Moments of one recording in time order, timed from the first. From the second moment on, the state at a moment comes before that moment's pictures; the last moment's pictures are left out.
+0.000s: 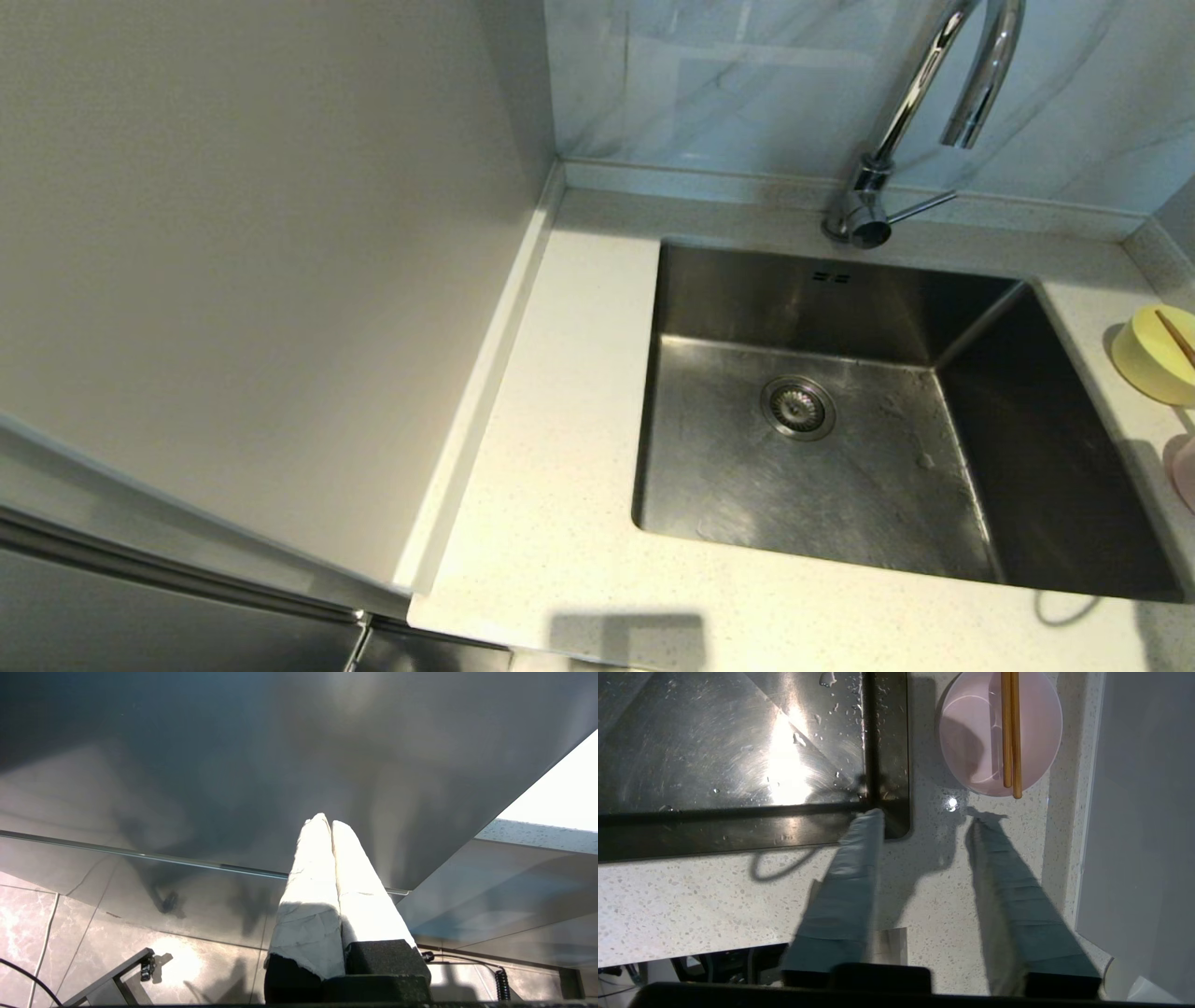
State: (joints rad) left arm 0.00 0.00 0.00 0.00 0.02 -0.03; right arm -0.61 1.15 -1.20 0.72 0.16 -0.26
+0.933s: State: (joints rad) left arm 0.00 0.00 0.00 0.00 0.02 -0.03; right arm -0.61 1.56 -1.74 1.05 0.11 -0.31
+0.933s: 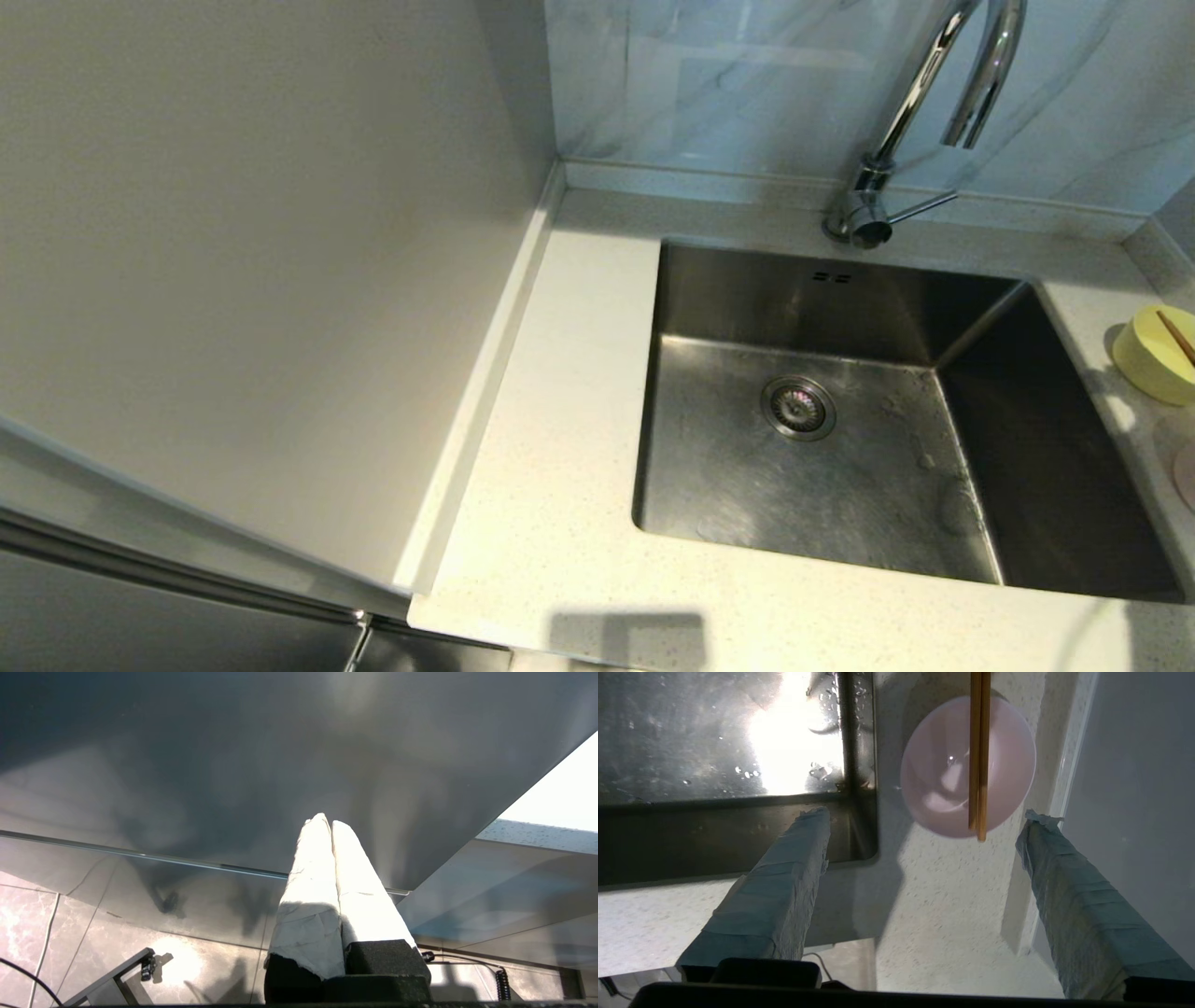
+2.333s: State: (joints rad) left arm 0.00 0.00 0.00 0.00 0.02 -0.03; right arm -0.65 1.98 -1.98 1.00 0.12 -0.35
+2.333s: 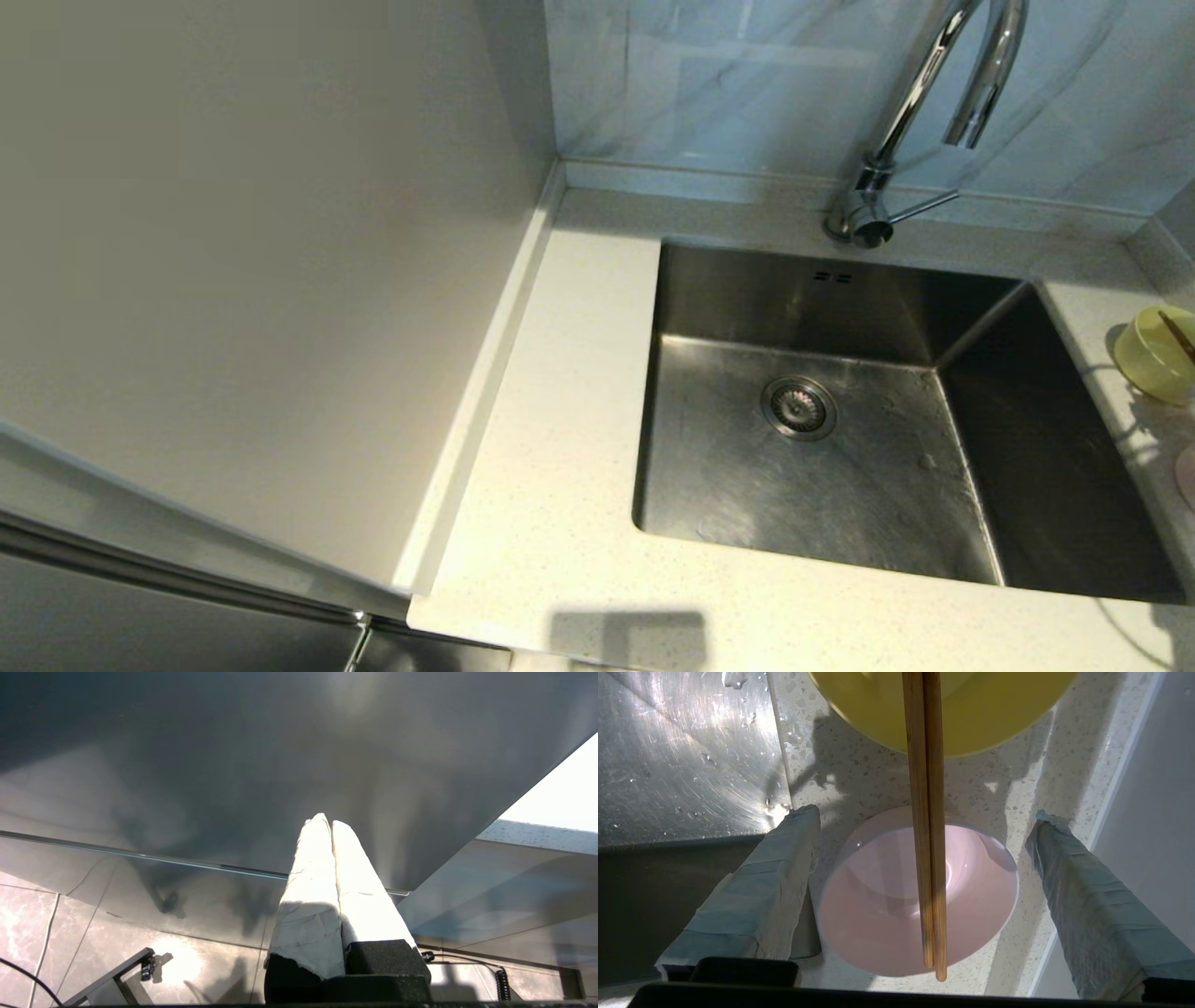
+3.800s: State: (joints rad) left arm 0.00 0.00 0.00 0.00 0.02 -0.03; right arm -0.64 2.02 -1.98 0.99 0.14 -0.38
